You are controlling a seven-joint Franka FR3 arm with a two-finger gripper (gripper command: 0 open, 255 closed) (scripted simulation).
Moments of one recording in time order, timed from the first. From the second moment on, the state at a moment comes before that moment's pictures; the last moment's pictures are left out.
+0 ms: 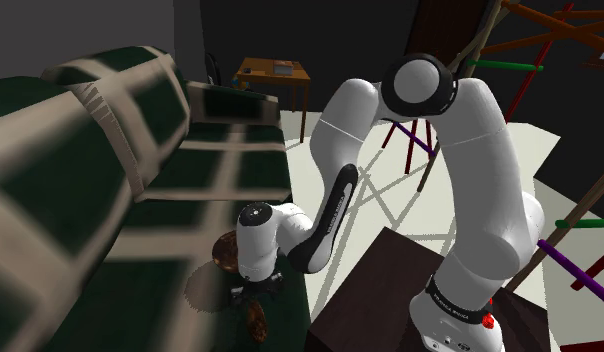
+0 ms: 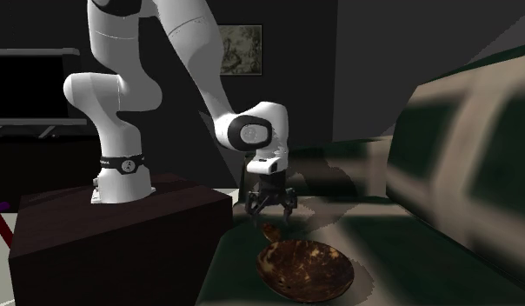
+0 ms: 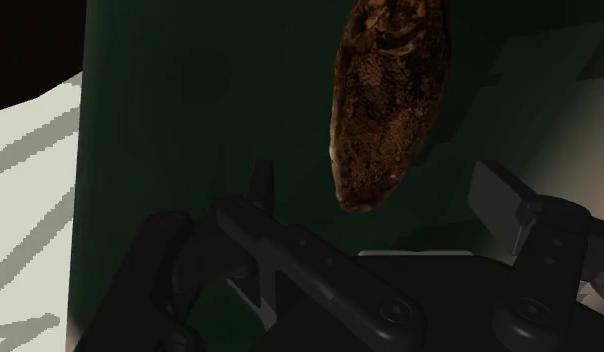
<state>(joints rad) -0.18 0.67 0.63 -2.30 -0.95 2.68 1.70</state>
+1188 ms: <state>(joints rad) -0.13 0.74 0.55 -2.26 -1.05 2.77 1.76</state>
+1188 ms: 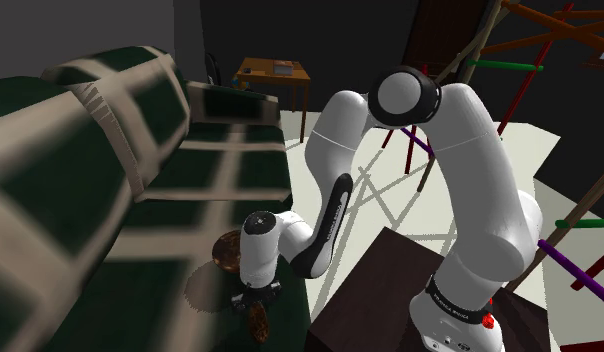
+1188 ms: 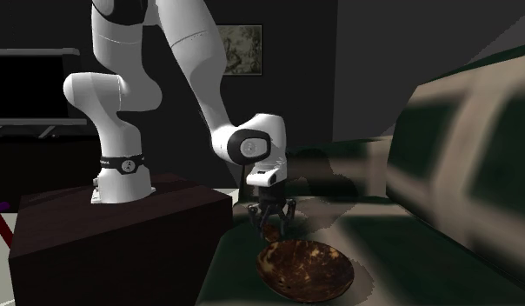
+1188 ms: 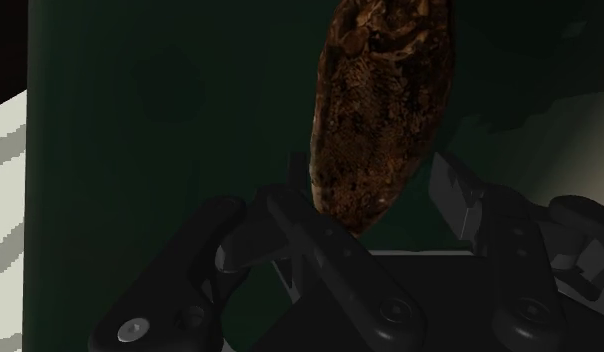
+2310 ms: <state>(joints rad) -0.26 0.61 0.71 -2.34 -0.90 2.70 1.65</state>
